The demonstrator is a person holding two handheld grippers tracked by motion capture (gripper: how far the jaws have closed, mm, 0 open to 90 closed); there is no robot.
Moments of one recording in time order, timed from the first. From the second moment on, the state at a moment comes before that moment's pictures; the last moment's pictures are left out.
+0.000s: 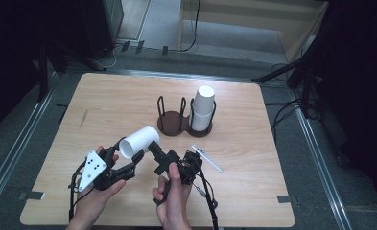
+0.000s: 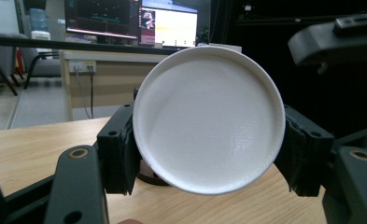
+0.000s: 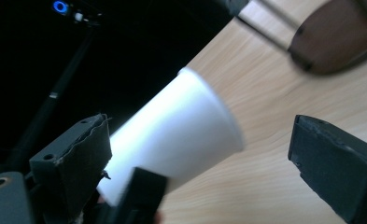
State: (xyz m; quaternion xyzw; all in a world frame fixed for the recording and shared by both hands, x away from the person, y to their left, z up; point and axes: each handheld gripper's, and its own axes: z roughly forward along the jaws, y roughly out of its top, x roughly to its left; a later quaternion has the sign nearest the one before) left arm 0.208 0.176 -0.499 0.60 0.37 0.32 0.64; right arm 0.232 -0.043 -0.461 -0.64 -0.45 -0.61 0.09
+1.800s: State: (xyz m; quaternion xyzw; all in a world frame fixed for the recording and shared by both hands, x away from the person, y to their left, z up) left arm 0.195 0.178 -0.492 0.59 0.39 0.26 0.66; right arm 0.273 -0.028 -0.487 -0.68 -0.28 -0.62 0.28
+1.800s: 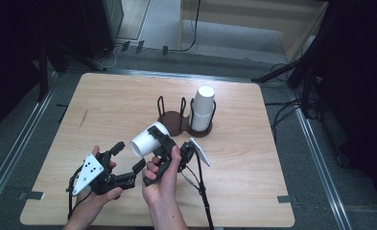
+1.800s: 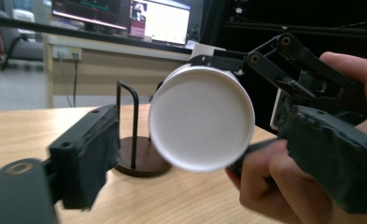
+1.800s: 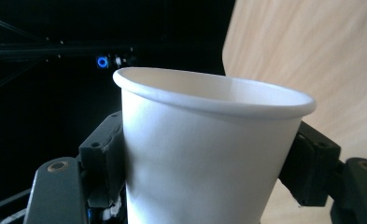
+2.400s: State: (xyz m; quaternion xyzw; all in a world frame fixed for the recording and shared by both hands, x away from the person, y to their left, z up) left arm 0.206 0.226 -0.501 0.59 0.47 0.27 0.60; right arm 0.269 -0.041 -0.476 -0.63 -0.39 -0.67 0.06
